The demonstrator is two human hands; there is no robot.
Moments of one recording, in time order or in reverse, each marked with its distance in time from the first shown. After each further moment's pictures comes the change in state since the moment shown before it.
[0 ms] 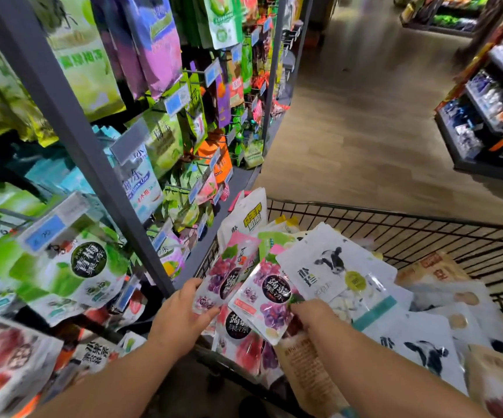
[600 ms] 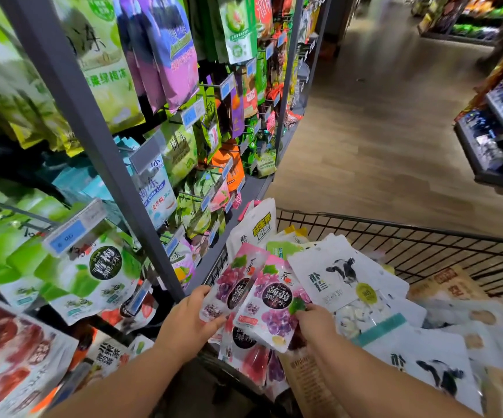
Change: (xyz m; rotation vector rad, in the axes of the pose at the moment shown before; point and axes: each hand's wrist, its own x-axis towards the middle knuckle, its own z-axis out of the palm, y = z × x) left_hand -0.003 0.002 -0.005 0.016 -0.042 0.023; right_hand -0.028 -0.001 0.005 0.358 0.063 -0.180
